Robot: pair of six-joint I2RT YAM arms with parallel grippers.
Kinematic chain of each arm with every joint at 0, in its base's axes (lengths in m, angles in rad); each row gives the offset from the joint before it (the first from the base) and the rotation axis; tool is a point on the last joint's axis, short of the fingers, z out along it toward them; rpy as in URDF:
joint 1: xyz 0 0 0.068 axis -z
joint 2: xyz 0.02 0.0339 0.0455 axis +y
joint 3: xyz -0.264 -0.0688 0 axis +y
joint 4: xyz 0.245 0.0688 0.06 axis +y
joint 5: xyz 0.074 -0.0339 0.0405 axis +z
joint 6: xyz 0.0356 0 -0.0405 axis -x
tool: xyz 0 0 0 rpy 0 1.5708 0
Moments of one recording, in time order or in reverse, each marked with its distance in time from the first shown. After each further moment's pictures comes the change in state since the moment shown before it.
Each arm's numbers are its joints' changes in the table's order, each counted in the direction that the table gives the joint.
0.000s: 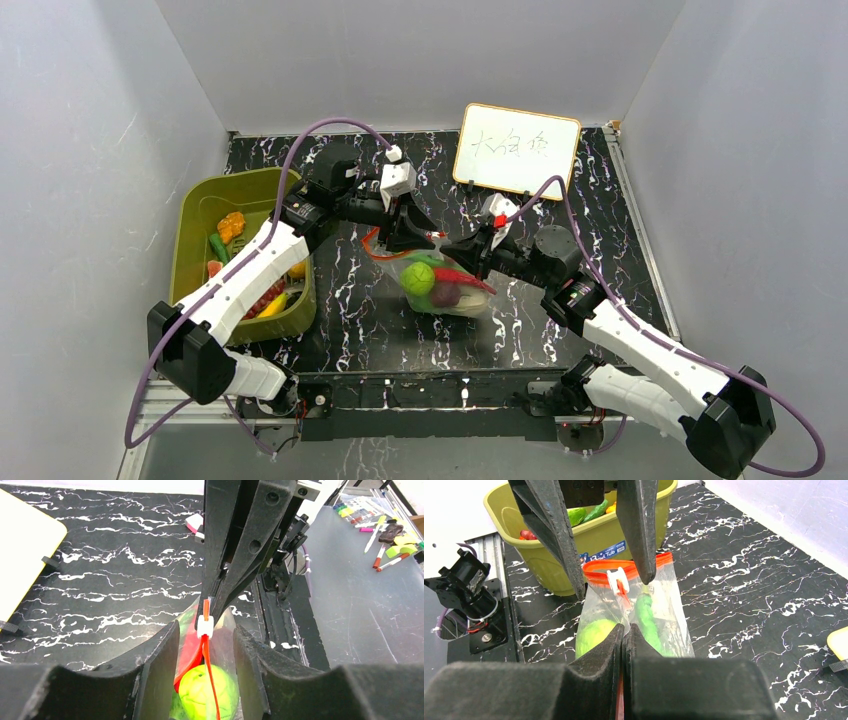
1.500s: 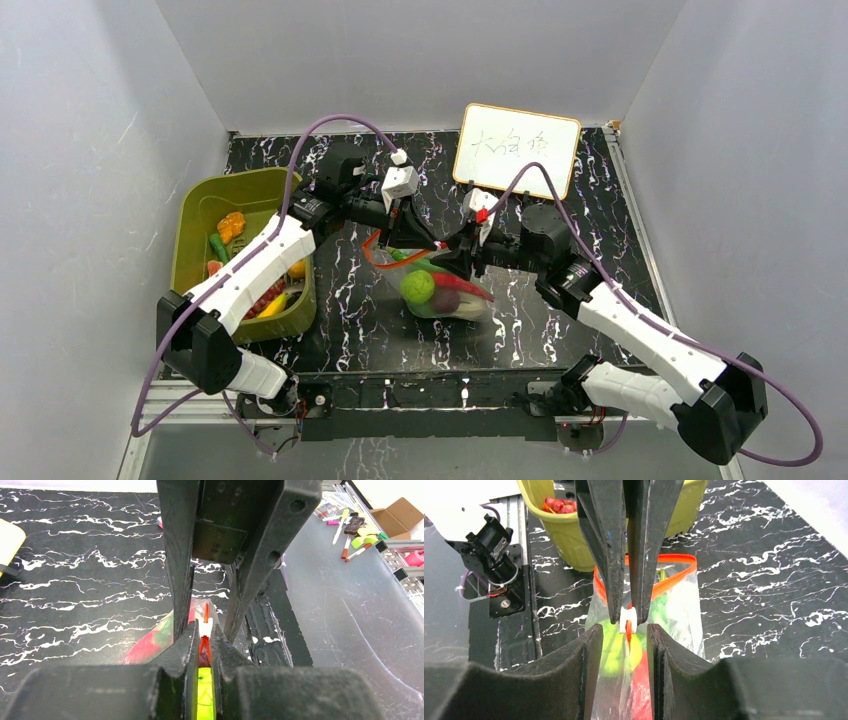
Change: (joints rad) left arm -0.005 0.053 -0.016 0.032 -0.129 -0.032; right arm 0.003 0.082 -0.163 0.213 0.146 0.113
